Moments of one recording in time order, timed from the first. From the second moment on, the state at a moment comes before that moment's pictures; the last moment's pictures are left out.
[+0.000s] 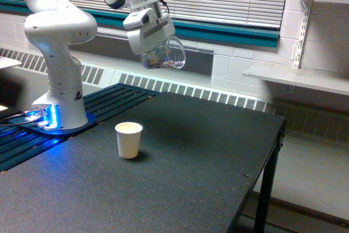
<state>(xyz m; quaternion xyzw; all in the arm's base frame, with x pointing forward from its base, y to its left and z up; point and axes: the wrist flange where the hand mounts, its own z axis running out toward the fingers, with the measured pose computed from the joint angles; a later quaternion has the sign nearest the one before) 0.300 0.047 0.381 -0.90 0.41 -0.09 0.15</state>
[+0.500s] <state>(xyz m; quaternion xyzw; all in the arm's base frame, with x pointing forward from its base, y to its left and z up) 0.295 0.045 0.357 -0.92 0.38 -0.06 0.11</state>
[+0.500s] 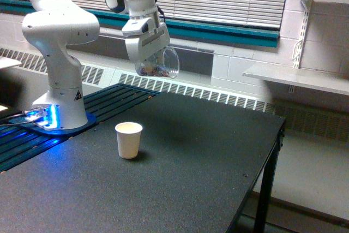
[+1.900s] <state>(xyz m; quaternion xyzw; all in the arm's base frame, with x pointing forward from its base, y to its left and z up) 0.276 -0.023 0.352 -0.96 0.27 -0.05 0.00</state>
